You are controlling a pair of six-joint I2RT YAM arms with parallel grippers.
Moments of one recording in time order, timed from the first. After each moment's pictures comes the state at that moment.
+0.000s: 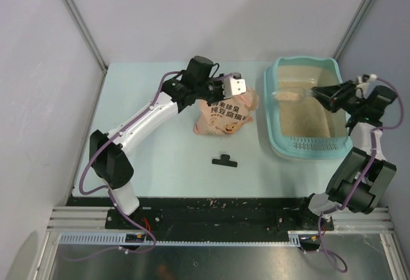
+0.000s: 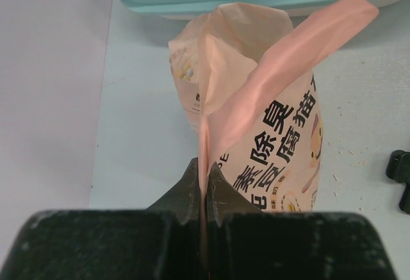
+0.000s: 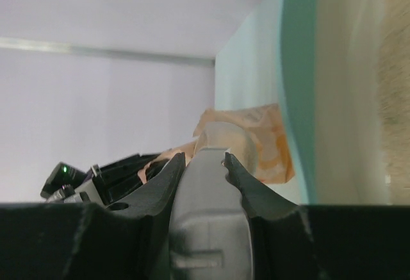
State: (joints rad) left arm -0.68 1.74 1.70 -0.55 0.33 0.81; right arm -0.49 1.46 0.97 0.24 -1.12 1.10
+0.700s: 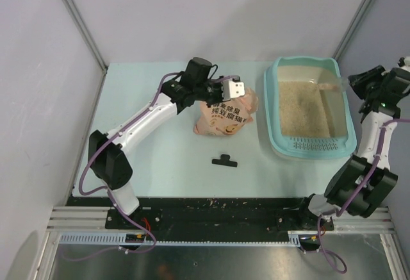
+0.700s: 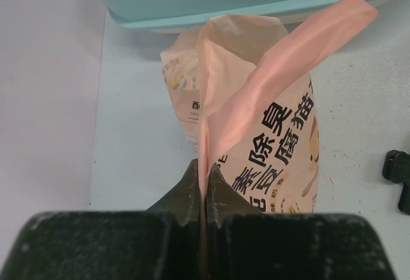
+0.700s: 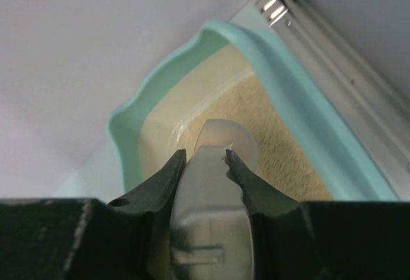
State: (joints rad) left arm -0.68 1.73 1.67 -0.52 0.40 0.85; right arm -0.58 1.39 1.24 -0.18 -0.40 0.57
